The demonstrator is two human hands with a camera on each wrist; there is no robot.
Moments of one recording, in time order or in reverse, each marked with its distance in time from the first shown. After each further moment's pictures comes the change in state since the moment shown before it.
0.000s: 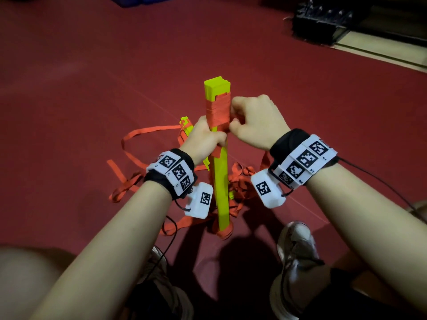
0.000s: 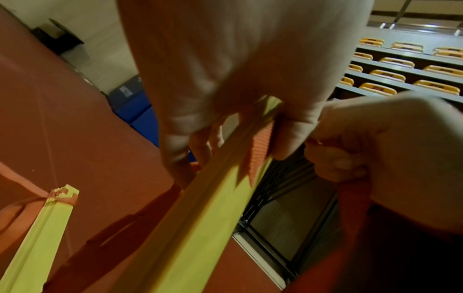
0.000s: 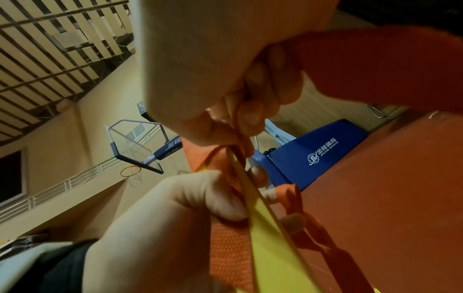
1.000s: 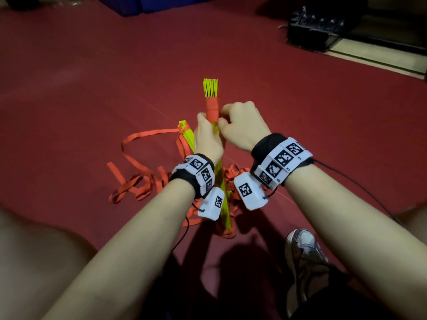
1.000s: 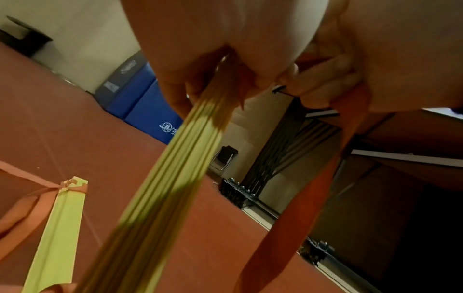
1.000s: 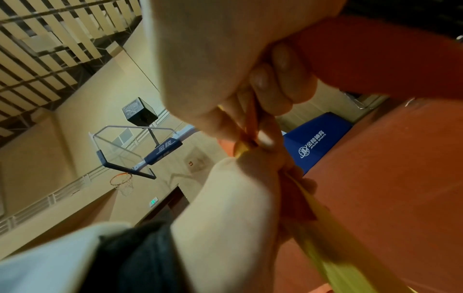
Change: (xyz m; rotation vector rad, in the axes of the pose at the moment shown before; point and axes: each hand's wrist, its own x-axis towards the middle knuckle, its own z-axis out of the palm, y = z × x) left_hand 0.001 -0.010 0.035 0.317 0.441 0.105; right_hand 0.001 -0.009 0.012 0.057 0.018 0.060
